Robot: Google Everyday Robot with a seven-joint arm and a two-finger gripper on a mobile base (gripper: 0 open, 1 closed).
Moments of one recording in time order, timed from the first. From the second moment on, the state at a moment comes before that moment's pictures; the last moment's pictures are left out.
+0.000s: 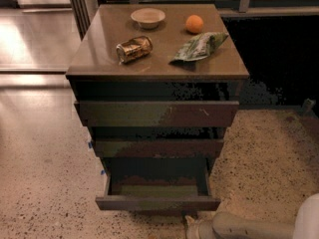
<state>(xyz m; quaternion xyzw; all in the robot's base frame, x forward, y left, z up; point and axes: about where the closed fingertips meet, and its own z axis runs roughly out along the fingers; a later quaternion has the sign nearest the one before) 0.390 -0.077 0.210 -0.42 0.83 0.29 0.23</state>
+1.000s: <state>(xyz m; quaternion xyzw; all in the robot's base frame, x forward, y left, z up) 0.424 -0.087 0.202 -0.43 0.84 0.20 0.24</state>
